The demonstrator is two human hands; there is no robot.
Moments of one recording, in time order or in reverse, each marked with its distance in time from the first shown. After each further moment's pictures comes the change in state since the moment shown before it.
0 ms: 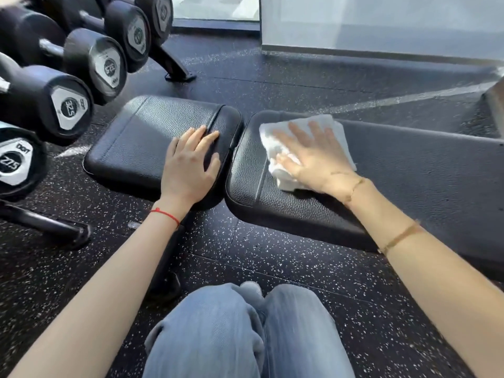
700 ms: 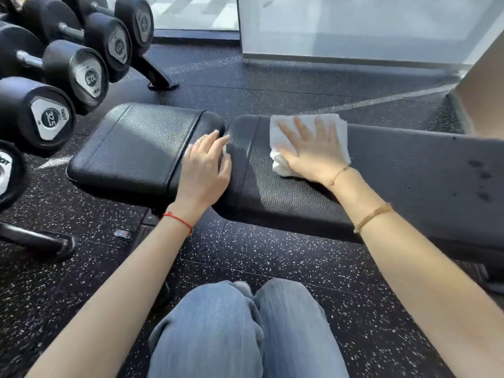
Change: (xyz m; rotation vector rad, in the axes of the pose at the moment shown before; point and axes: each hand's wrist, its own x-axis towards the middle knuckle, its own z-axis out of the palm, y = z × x) left_hand -0.003 0.068 -0.011 -0.235 -0.018 0.020; right_hand -0.013 0.022 -0.010 -0.057 -0.039 0.182
